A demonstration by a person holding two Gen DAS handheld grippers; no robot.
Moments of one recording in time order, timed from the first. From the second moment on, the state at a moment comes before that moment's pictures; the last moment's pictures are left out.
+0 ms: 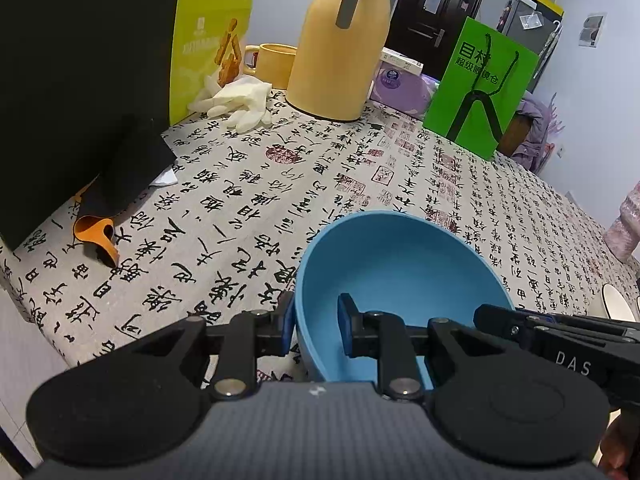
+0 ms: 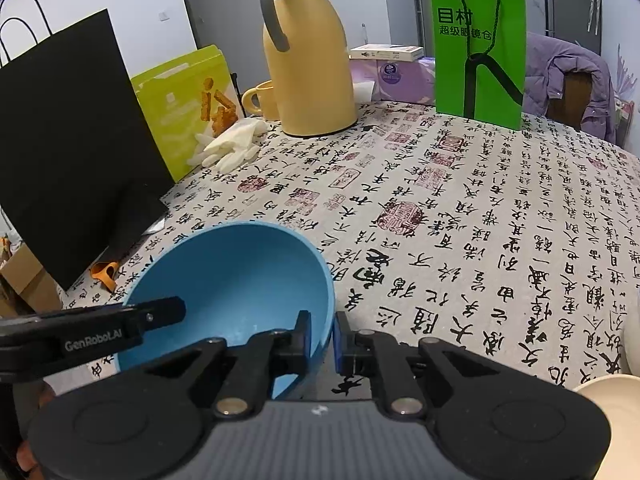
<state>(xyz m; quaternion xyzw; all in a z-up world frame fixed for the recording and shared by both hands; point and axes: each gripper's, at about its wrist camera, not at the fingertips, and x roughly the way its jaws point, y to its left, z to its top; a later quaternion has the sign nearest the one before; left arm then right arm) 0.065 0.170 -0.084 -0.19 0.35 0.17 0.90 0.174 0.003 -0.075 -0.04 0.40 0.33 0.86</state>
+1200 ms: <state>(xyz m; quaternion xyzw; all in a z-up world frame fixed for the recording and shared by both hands) 0.057 0.169 -0.078 -0.19 0.32 0.18 0.91 0.168 -0.016 -0.072 0.02 0.39 0.36 0.85</state>
